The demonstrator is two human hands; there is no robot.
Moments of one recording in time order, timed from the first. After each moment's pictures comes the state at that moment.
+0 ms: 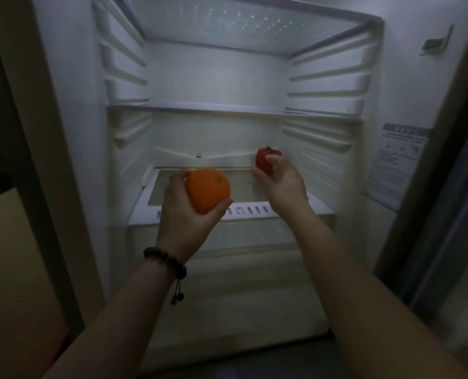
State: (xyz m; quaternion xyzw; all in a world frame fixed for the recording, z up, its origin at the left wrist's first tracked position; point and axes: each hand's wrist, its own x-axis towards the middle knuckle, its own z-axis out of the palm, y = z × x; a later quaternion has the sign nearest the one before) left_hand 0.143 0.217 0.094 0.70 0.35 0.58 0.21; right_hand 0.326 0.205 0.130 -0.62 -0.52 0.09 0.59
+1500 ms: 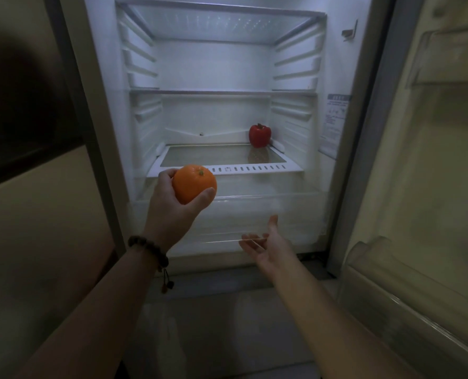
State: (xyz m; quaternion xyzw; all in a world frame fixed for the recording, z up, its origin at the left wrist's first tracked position) left_hand 0.102 0.057 0.087 0.70 0.39 0.53 0.27; right_hand 0.286 0.031 0.010 -0.42 -0.09 0.57 0.70
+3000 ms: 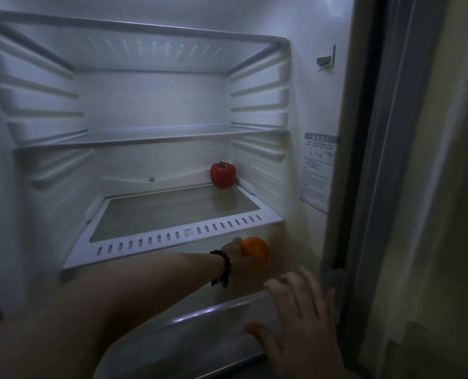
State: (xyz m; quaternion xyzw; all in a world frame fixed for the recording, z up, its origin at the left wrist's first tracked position) left_hand 0.322 0.256 0.040 0.86 0.43 0.04 0.28; right_hand 0.336 0.028 0.013 -0.71 -0.52 -0.33 0.34
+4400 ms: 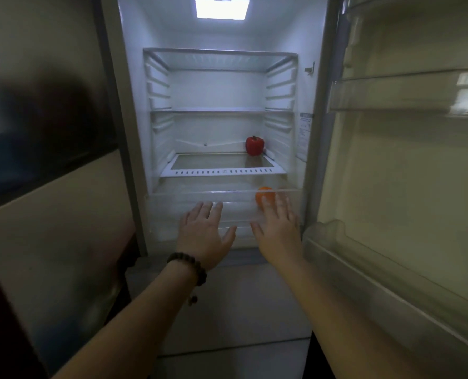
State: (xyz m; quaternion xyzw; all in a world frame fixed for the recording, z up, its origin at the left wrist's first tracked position) left_hand 0.133 -0.049 0.050 0.81 0.52 0.27 -0.06; right_hand 0.300 -0.074 0.030 -0.73 -0.59 -0.13 0.32
